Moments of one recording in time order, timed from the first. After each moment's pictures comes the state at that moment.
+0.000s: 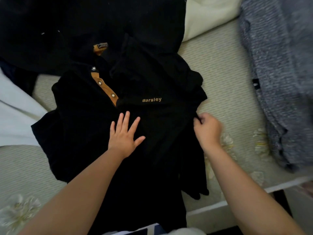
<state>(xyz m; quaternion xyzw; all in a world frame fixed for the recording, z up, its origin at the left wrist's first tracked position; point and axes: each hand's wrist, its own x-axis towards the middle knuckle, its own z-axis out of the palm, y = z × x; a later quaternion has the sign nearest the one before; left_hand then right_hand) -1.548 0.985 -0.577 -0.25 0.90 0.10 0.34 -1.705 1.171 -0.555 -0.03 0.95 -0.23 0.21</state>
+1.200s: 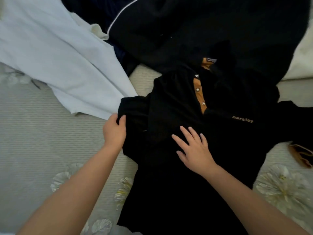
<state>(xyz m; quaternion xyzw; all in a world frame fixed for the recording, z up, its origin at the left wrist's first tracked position) -1.391 0.816 -0.525 -0.64 0.66 0.37 -0.15 -1.540 1.006 -0.547 -0.54 0.78 0.01 0.31</state>
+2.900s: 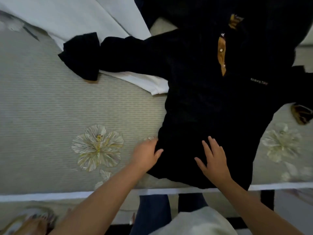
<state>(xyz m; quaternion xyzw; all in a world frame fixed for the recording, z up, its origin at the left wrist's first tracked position) -1.267 0.923 -0.551 -0.36 0.82 0.42 0.19 -1.416 1.099 -0.529 -0.43 0.87 0.02 0.26</state>
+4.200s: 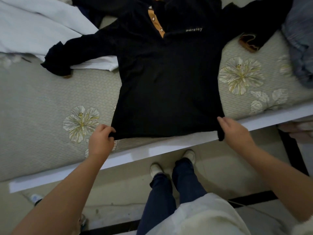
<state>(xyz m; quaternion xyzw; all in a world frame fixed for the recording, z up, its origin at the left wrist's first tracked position) -1.201 1.007 -0.474 -0.42 0.88 0.21 0.05 -1.445 1.310 -0.508 -0.45 0.88 -0.04 0.11</state>
